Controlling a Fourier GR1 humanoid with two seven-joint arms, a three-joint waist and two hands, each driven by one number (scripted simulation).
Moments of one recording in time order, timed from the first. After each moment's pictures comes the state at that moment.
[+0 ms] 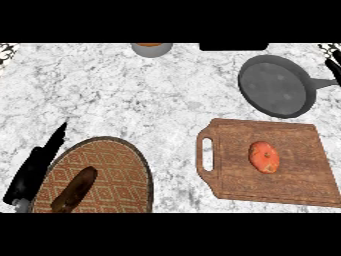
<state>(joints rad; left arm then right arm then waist) 0.00 0.58 -0.33 -1.46 0.16 0.23 0.19 -0.23 -0.57 -0.05 -1.67 -0.44 0.12 -0.02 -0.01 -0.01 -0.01</state>
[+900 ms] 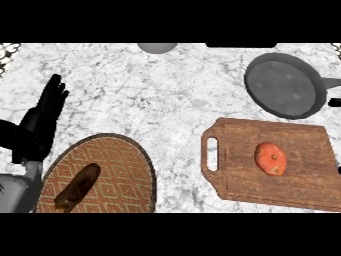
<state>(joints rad) -0.20 0.42 -0.17 -1.50 0.26 0.29 0.04 -0.20 -0.77 -0.03 -1.27 -0.13 0.53 -0.69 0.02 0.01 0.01</state>
